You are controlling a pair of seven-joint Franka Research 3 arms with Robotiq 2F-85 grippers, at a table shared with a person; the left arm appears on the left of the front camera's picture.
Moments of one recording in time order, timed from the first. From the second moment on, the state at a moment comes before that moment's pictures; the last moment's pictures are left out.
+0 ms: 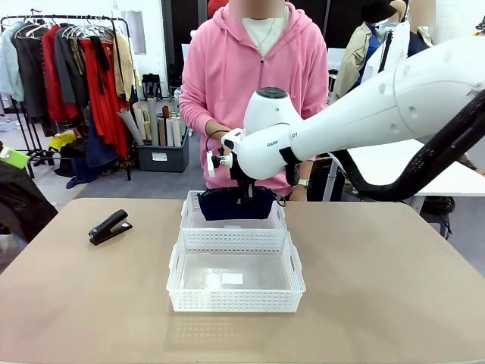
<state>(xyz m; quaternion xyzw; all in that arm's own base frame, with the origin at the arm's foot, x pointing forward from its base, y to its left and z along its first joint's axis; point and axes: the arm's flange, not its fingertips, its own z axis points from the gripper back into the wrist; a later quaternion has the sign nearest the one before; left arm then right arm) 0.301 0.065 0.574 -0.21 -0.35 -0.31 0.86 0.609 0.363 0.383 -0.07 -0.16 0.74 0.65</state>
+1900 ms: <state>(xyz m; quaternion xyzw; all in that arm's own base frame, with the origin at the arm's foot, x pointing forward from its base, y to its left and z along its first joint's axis) 0.301 0.065 0.574 -0.21 -0.35 -0.31 0.86 0.661 0.365 0.359 -0.03 -0.10 0.73 0.68</state>
